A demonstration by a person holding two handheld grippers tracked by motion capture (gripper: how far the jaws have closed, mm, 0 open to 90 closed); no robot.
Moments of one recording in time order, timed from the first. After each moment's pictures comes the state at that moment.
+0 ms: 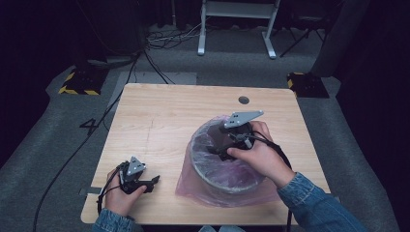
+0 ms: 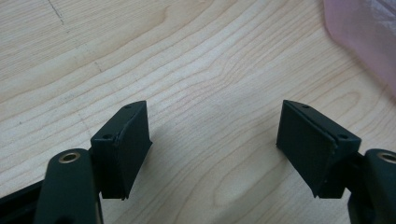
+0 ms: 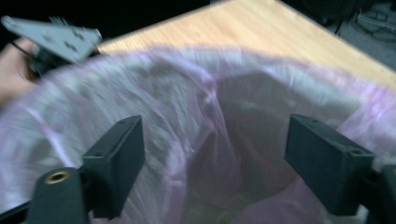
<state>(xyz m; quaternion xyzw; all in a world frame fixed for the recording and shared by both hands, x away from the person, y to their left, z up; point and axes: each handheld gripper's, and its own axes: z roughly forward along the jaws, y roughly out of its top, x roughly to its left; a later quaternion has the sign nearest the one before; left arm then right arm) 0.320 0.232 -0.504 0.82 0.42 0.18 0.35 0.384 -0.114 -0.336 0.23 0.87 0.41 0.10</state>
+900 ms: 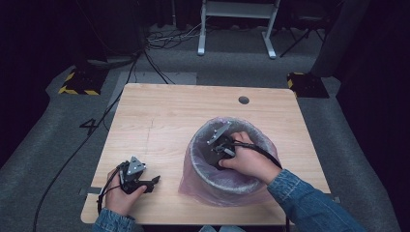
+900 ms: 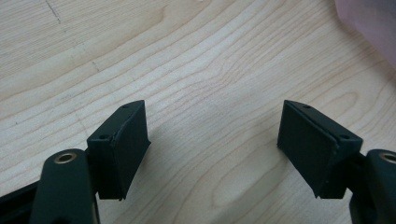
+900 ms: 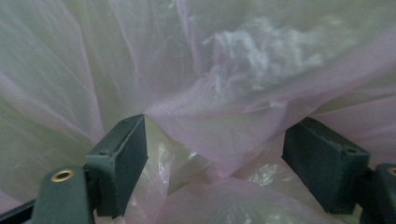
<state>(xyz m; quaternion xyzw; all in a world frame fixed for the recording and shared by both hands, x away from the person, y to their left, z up) 0.321 0.232 -0.504 0.82 0.42 0.17 0.35 0.398 -0.088 -0.402 0.23 0.95 0.22 0.05</state>
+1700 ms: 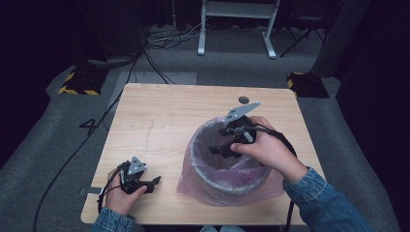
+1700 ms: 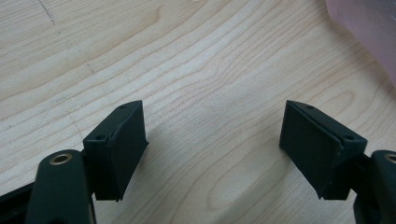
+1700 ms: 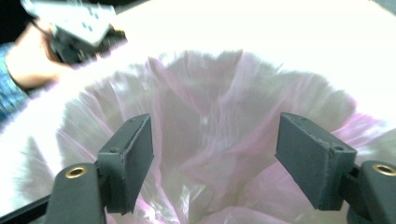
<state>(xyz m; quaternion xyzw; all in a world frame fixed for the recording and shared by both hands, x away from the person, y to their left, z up) 0.321 0.230 -0.504 0.82 0.41 0.17 0.35 0.384 -0.113 -0.308 0.23 0.89 0.37 0.06</state>
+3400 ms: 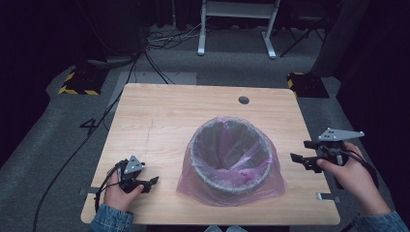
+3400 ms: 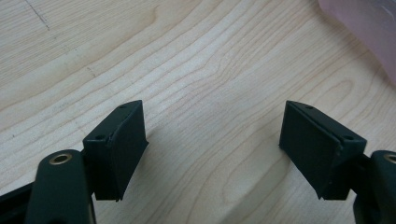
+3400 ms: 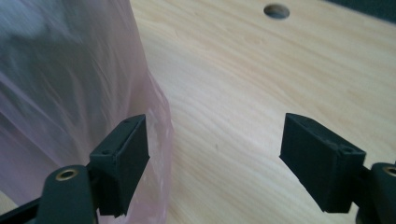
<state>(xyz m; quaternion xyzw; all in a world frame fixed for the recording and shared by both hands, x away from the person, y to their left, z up) 0.327 0.241 -0.505 0.84 0.38 0.16 0.36 0.354 -0.345 -0.360 0.39 0.83 0.37 0.16</state>
